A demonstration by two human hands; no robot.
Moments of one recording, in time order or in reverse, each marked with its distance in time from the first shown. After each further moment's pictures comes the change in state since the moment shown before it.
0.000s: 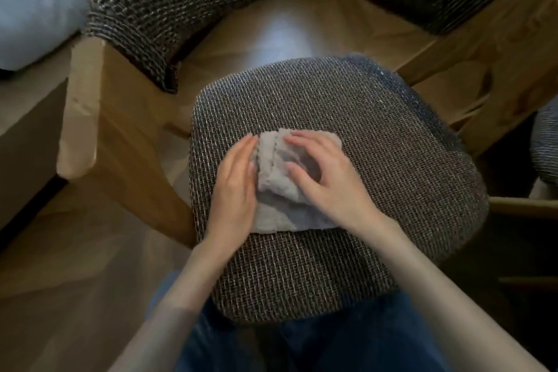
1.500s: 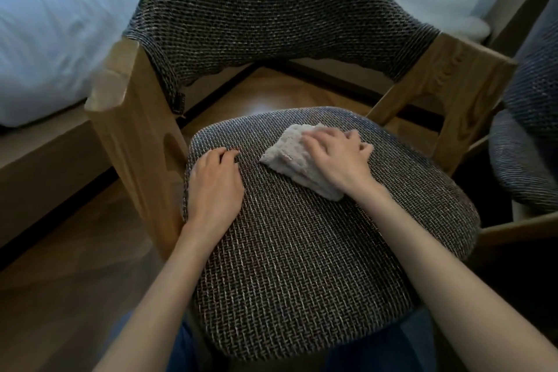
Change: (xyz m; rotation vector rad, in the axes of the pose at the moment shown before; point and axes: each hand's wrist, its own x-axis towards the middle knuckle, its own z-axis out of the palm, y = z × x) left_hand 0.032 -0.030 -0.004 0.544 0.085 0.065; right_hand 0.036 0.040 -0.003 -0.443 0.211 0.198
